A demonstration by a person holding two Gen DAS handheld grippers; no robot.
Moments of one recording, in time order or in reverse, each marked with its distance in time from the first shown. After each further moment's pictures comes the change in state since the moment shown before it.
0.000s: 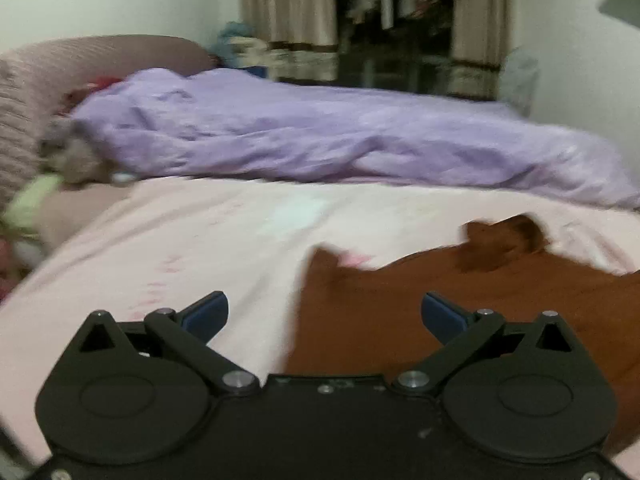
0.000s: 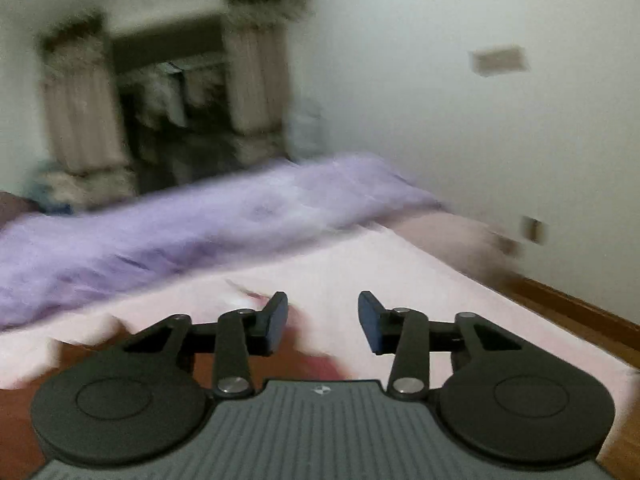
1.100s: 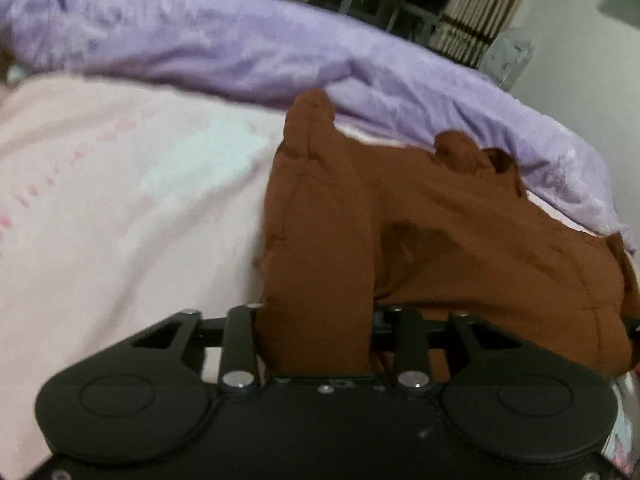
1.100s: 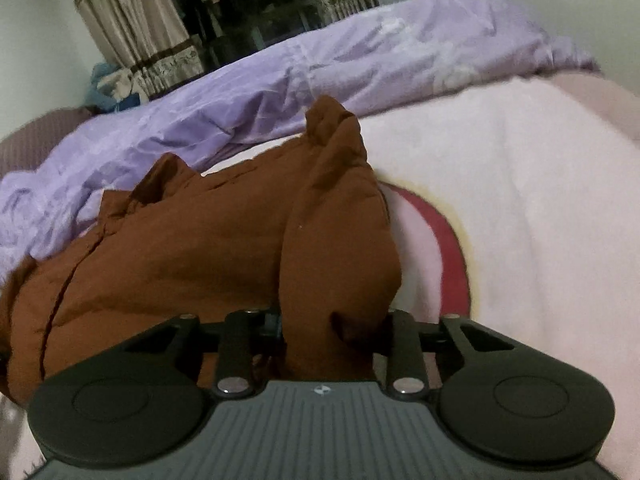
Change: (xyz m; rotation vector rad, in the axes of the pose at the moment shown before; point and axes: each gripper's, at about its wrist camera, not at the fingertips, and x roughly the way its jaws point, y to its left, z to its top) left arm 0.197 0.014 0.029 -0.165 0.226 -0.190; right arm 0.221 0.029 -0.030 -0.005 0.457 0.225
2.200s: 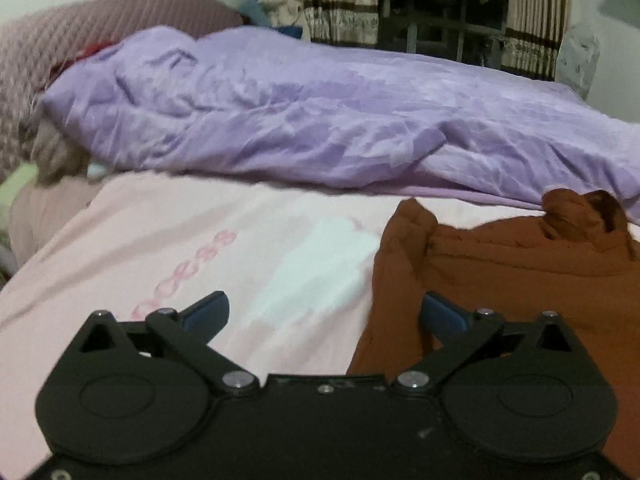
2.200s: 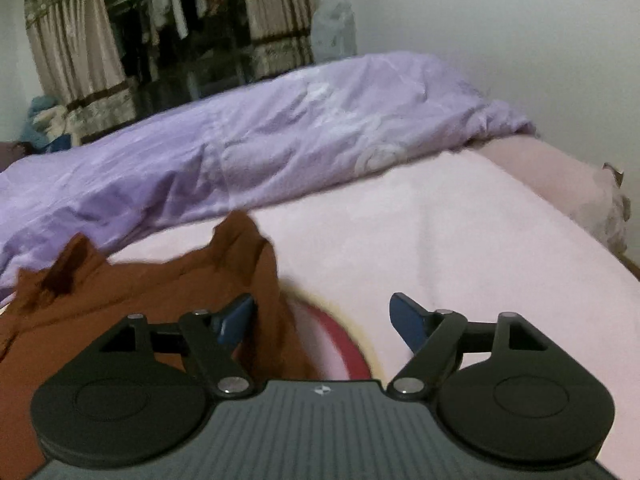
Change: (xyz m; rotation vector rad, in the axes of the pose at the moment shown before) left arm 0.023 0.019 0.066 0.084 -0.105 0.336; right arm 0.005 -0.026 0.044 0.040 -0.127 -0.214
